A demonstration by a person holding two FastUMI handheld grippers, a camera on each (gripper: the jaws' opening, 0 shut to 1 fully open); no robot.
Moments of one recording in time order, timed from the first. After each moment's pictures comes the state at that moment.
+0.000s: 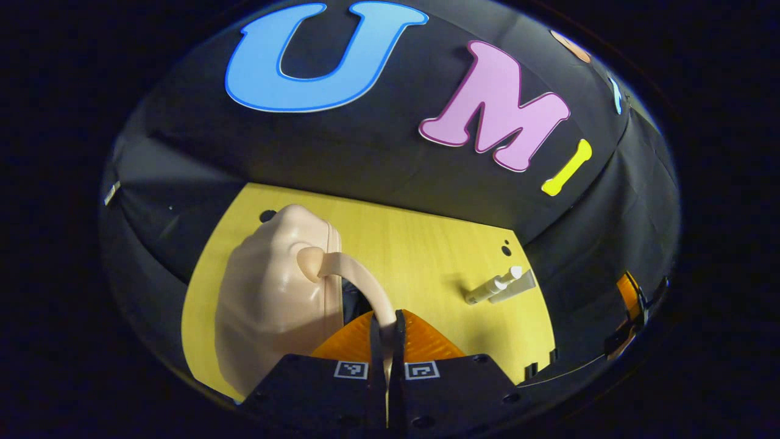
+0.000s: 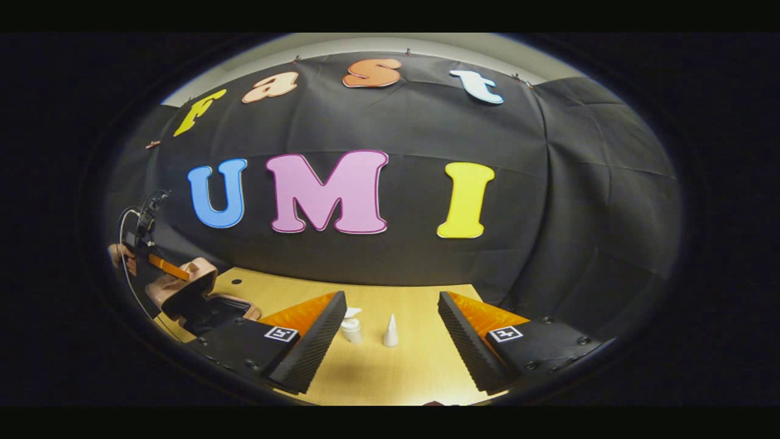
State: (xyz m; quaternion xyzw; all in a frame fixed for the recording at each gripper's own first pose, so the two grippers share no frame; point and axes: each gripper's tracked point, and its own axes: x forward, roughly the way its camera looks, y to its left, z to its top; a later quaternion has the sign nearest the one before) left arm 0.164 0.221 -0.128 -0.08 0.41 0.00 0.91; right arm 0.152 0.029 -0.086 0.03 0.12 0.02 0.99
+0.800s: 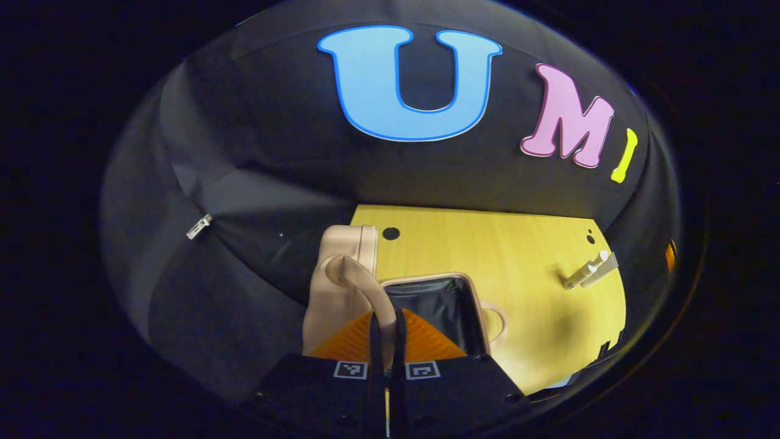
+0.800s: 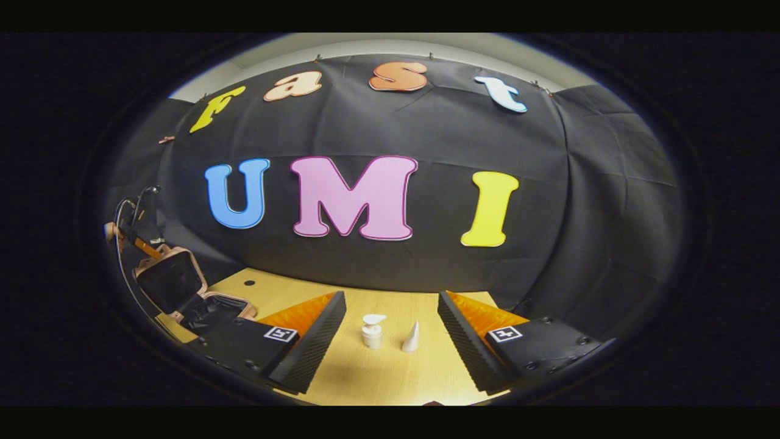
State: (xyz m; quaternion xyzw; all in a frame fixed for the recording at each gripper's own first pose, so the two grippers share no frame) left arm 0.099 0.416 -0.082 0.03 0.41 0.16 0.90; right arm 0.157 0.075 -0.078 0.01 0.10 0.05 0.99
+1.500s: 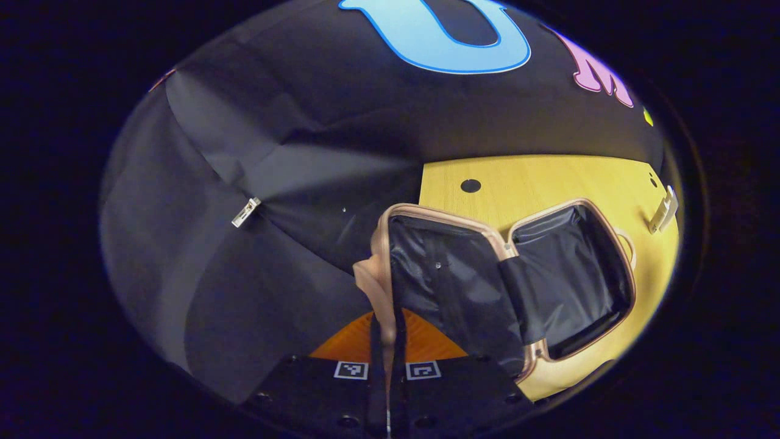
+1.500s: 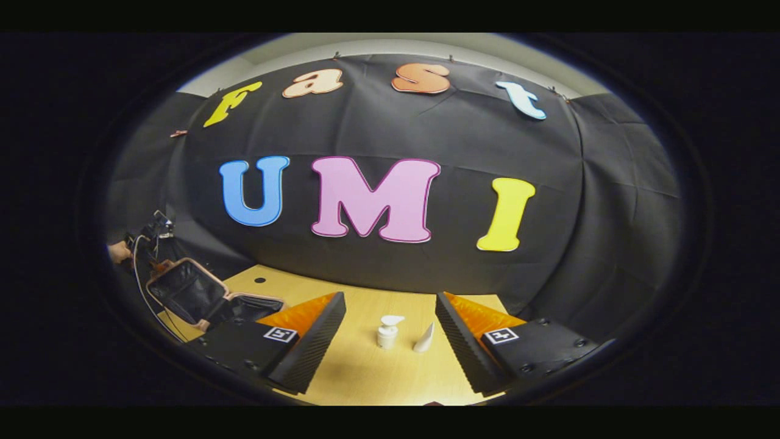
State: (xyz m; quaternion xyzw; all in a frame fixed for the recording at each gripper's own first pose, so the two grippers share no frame) left arm 0.060 0.524 -0.174 0.12 0.47 0.24 0.84; right arm 0.147 0.104 -0.060 -0.01 0.10 0.06 0.99
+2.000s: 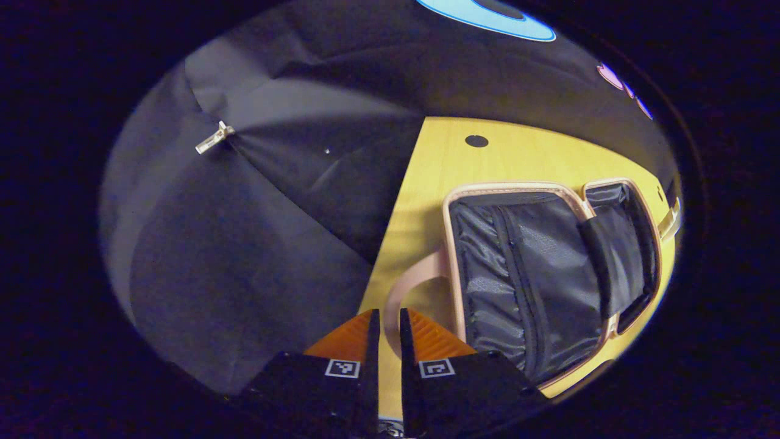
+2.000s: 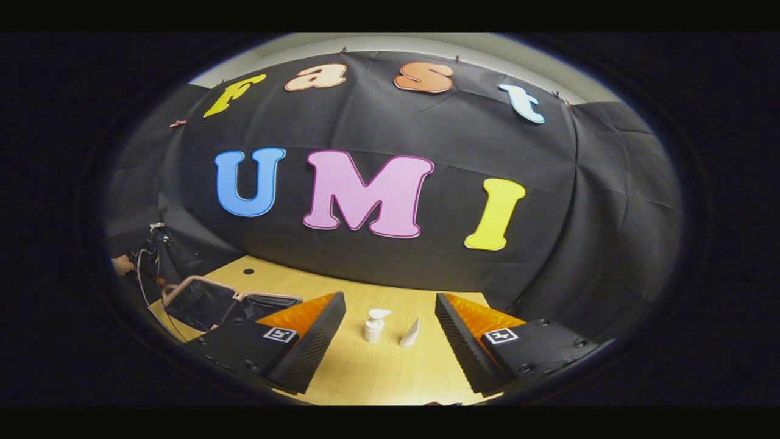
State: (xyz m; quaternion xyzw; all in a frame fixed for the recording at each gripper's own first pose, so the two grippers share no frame) left arm 0.042 0.551 -0.243 0.08 0.49 0.26 0.83; right arm 0.136 0.100 -0.065 -0.03 0.11 0.04 0.99
